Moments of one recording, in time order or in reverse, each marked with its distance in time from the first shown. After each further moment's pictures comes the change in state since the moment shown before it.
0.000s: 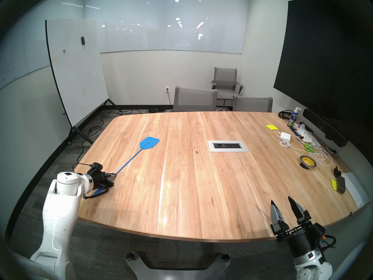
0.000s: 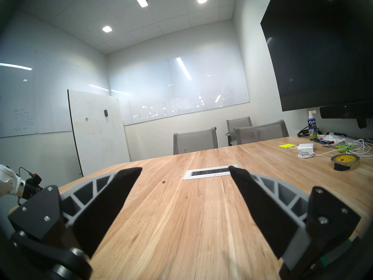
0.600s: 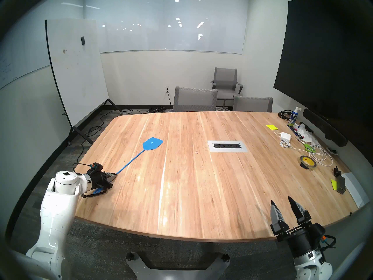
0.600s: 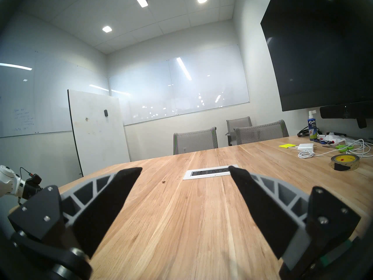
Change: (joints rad) left arm -0.019 0.056 0.038 0.060 0.015 -0.135 -0.060; right arm 0.000 0.000 0.000 0.000 0.000 0.000 0.000
